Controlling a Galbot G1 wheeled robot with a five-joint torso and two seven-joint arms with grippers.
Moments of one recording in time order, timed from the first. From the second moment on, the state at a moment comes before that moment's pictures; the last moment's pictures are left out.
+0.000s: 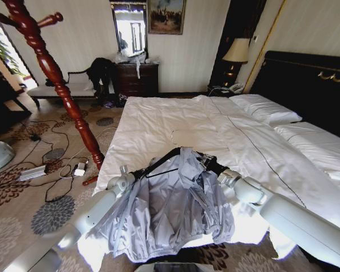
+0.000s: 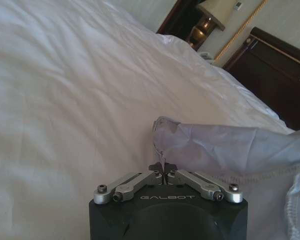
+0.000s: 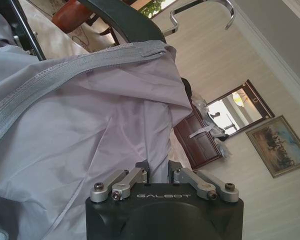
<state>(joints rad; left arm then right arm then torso) 0.63 -1.03 0.16 -1.26 -1.24 0.25 0.14 -0.84 0.51 -0.08 1.87 -0.05 -0.05 0.02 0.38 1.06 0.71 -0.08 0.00</state>
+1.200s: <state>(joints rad) 0.89 -0.62 -0.12 -2.08 -1.33 0.23 -0.01 -0.85 0.49 -0.02 1.88 -0.03 -0.15 0.03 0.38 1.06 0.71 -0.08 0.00</state>
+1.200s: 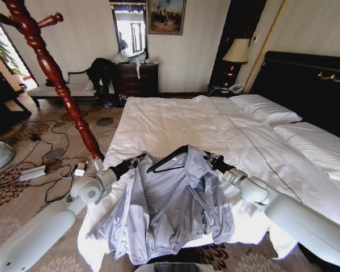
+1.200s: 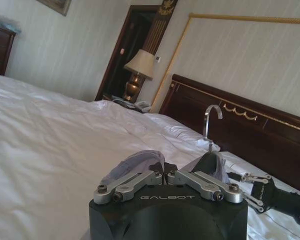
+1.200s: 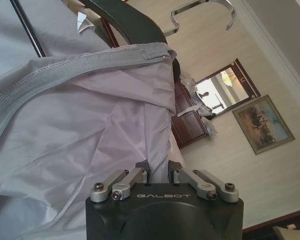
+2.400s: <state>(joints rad) 0.08 -0.79 0.50 -1.89 -1.43 0.27 -0.05 -0.85 0.51 0.01 2.02 0.04 -0.25 0.03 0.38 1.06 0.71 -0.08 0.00</state>
